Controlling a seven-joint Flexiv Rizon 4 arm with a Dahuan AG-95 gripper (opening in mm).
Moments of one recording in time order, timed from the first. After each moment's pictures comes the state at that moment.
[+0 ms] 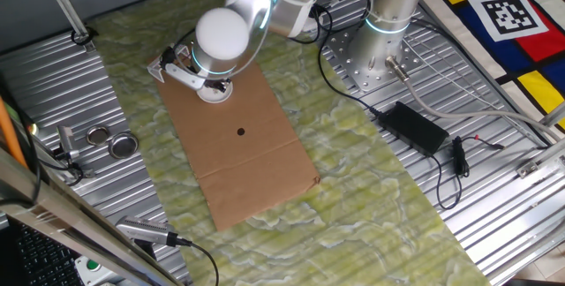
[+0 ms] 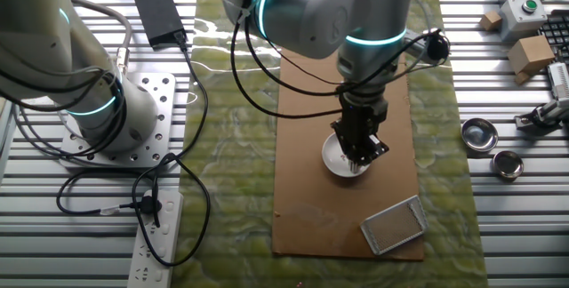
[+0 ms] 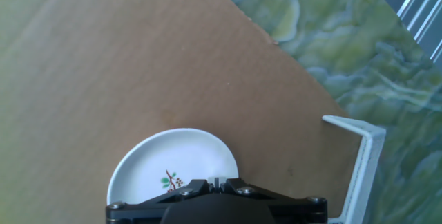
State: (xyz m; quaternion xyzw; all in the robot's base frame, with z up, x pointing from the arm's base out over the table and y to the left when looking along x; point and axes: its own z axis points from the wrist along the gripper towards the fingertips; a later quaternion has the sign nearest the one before) arm 0.505 -0.118 0.025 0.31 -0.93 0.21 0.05
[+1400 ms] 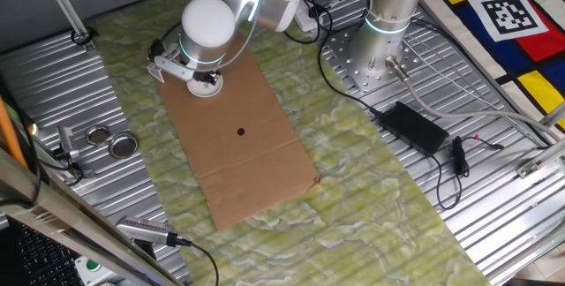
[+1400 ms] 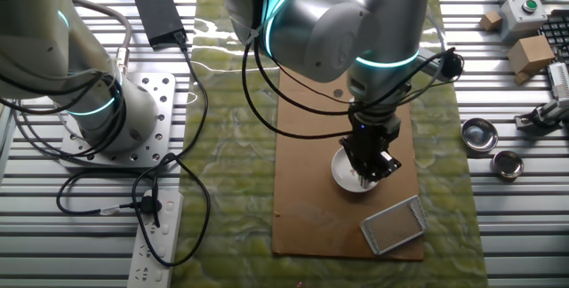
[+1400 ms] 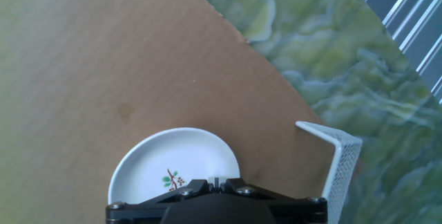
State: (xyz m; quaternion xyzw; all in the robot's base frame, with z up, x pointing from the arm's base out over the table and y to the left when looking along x) arm 0.522 -0.147 0.026 0.33 -0.92 0.21 0.04
